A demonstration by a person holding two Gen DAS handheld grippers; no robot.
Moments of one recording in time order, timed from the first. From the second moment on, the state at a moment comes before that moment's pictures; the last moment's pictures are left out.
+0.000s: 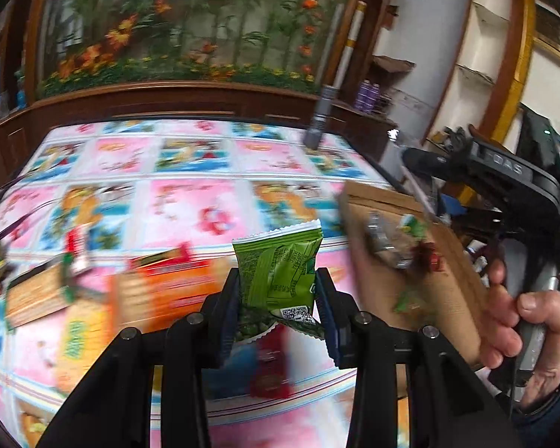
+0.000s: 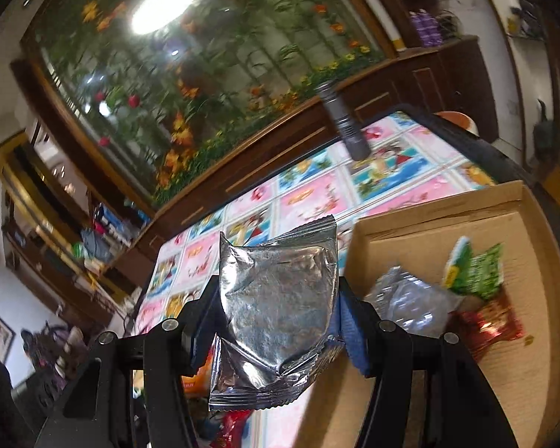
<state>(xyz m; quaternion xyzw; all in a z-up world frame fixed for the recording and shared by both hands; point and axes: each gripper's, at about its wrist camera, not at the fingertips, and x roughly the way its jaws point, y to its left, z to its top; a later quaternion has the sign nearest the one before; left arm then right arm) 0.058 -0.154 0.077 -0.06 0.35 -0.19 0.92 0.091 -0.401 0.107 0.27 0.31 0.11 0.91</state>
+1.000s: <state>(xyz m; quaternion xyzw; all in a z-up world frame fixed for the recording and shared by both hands) 0.043 -0.294 0.043 0.01 0.41 -0.33 0.85 0.096 -0.516 0.064 0.27 0.40 -0.09 0.87</state>
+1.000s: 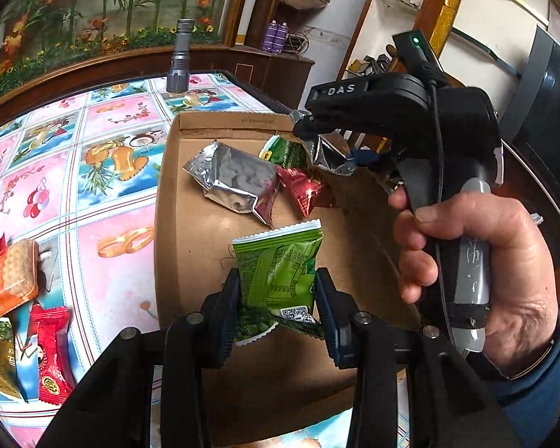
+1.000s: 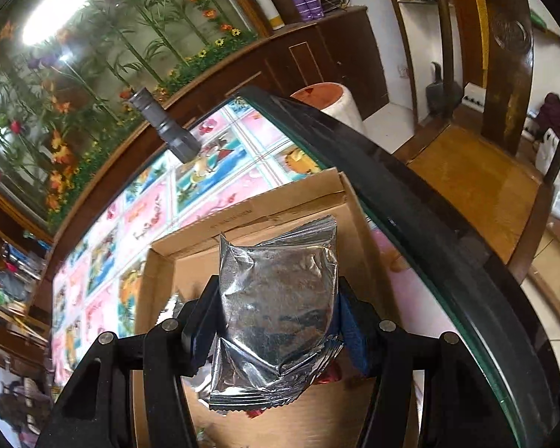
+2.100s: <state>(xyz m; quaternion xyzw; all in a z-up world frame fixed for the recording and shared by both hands) 0.032 -0.274 0.072 0.00 0.36 -0.33 0.87 0.084 -0.491 0.101 0.21 0.34 -0.10 0.91</state>
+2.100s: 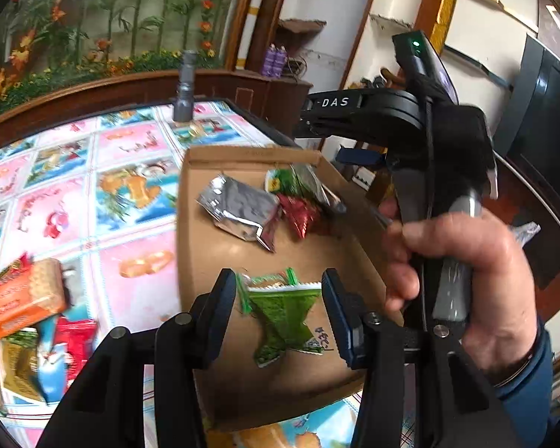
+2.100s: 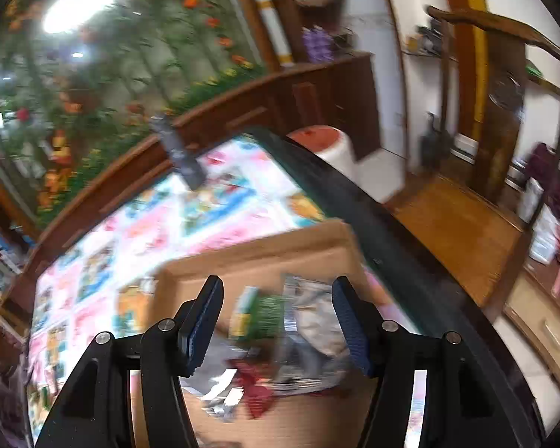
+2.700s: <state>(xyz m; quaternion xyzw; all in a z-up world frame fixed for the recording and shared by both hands) 0.037 -0.152 0.090 -0.05 0.33 -0.22 0.92 0.091 -0.357 0.097 0.13 0.35 0.14 0.92</state>
